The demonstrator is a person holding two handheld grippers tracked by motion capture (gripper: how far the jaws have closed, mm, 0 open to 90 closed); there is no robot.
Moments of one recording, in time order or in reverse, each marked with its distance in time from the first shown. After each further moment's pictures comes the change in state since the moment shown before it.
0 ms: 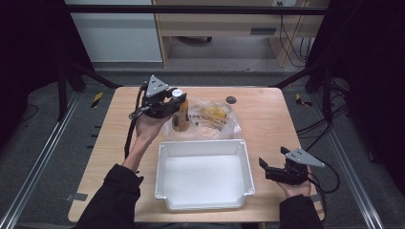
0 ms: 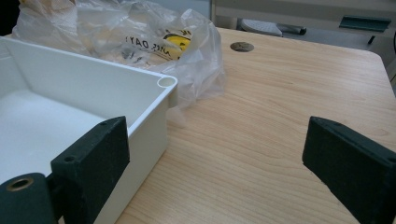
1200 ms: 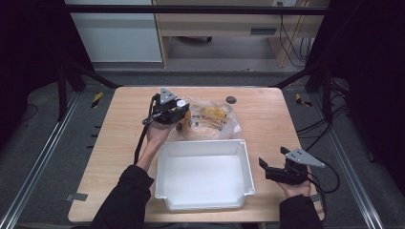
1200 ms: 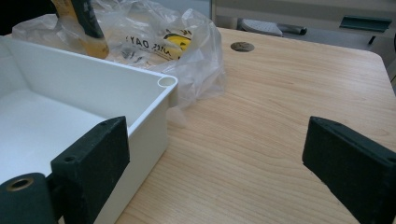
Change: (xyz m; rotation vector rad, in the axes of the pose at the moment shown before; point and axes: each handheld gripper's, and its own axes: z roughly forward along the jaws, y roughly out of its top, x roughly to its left) left arm 0.008 -0.052 0.054 0.099 0.045 -0.053; right arm 0.000 0.000 0.000 0.000 0.001 -0.001
